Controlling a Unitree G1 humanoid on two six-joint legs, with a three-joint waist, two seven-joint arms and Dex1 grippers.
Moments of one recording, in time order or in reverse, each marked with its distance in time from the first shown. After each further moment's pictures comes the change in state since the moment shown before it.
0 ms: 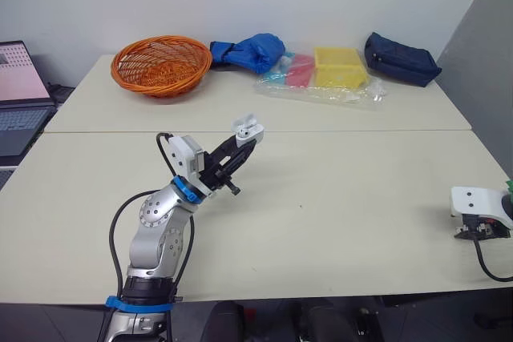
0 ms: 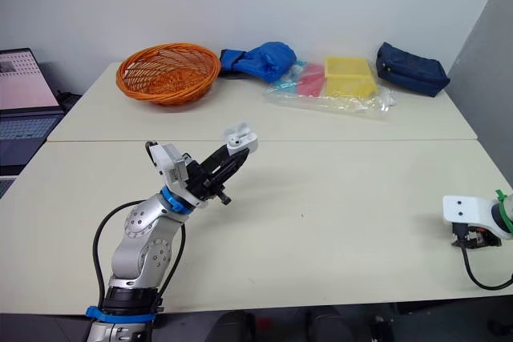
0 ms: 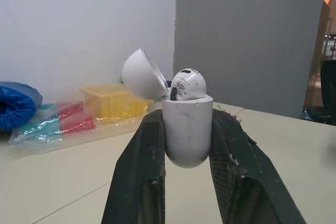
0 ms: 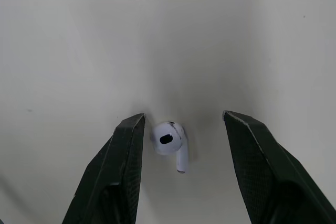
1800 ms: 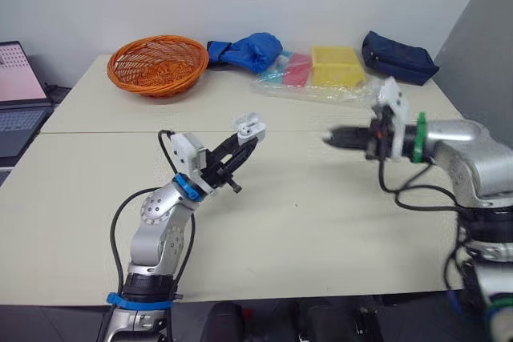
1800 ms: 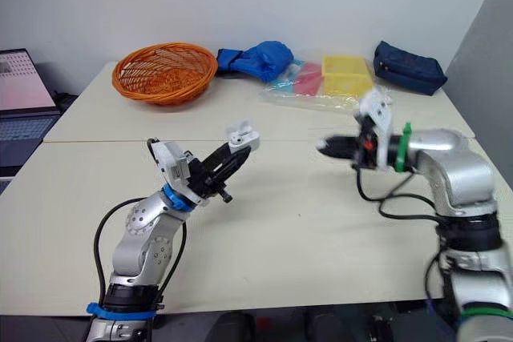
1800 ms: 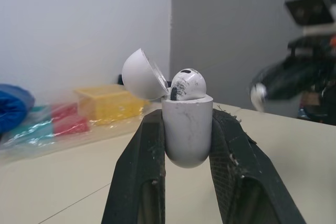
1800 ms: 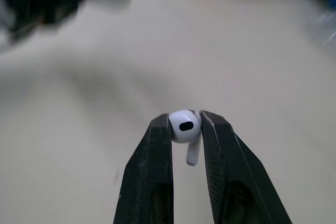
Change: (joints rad) left arm -0.021 0.002 -0.009 0.006 -0.003 0.007 0.006; right arm -0.488 0.806 -0.225 -0.556 0.607 0.992 -0.418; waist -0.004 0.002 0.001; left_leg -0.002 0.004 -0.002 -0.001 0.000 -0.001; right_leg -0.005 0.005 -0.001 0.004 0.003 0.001
